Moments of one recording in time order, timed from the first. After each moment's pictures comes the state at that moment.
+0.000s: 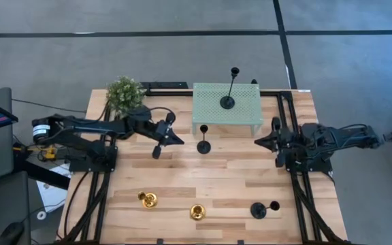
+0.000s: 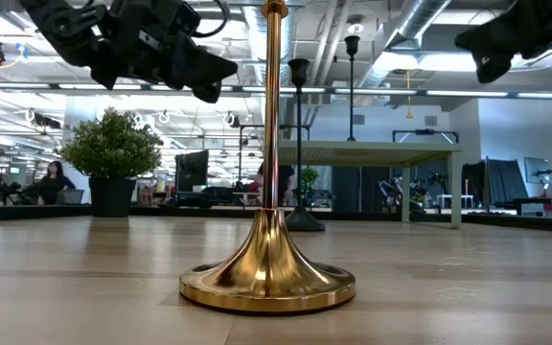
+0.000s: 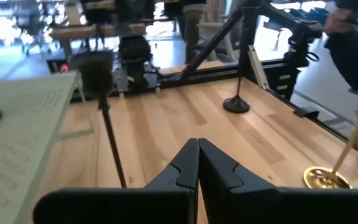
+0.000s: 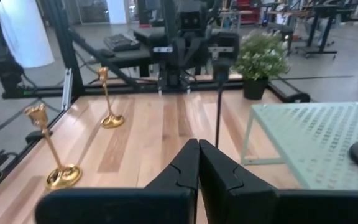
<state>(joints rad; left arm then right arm) 0.26 1.09 0.52 0.54 0.57 0.20 0.16 0.27 0.35 -0.24 0.19 0.05</state>
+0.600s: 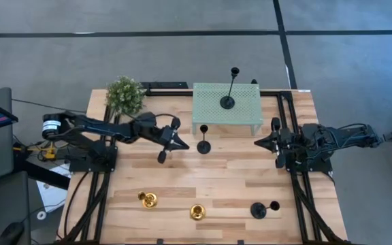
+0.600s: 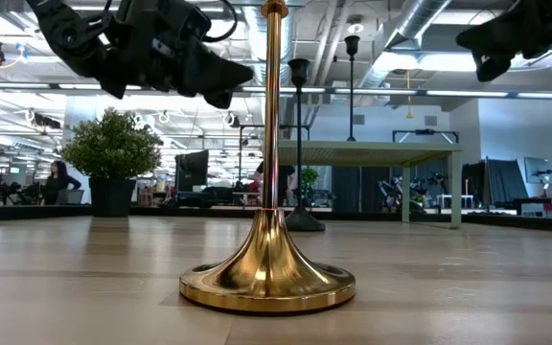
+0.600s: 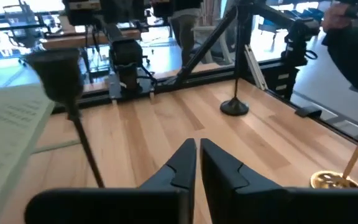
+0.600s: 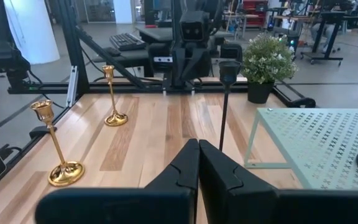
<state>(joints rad) 0.18 1.22 0.52 0.71 0.52 0.21 0.17 0.27 0.35 -0.22 0.19 0.02</state>
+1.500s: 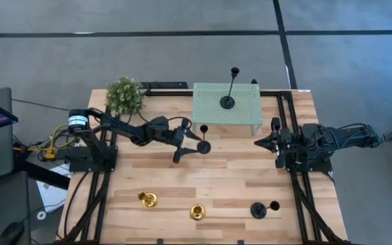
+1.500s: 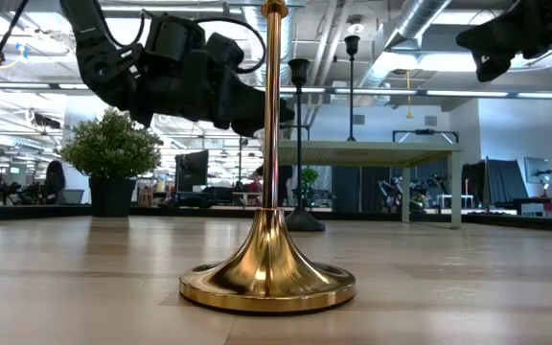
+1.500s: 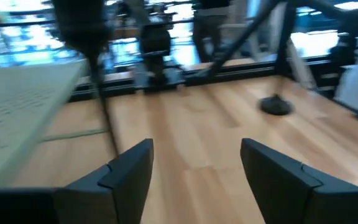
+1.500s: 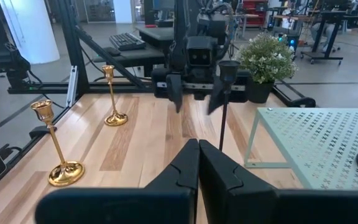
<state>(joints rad) 0.16 1.52 0.60 0.95 0.38 0.17 0.17 0.27 0.35 -0.22 0.19 0.02</state>
